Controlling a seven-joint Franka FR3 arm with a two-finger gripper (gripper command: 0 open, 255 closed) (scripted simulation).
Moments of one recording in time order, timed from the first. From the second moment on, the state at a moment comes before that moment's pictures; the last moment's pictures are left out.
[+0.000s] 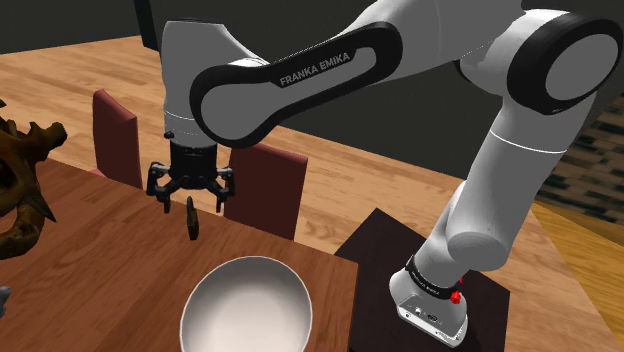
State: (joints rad) arm 0.13 0.13 0.54 -1.97 0.07 2.16 1.23
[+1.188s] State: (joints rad) arm 0.12 0.10 0.54 -1.93 0.09 2.08 1.22
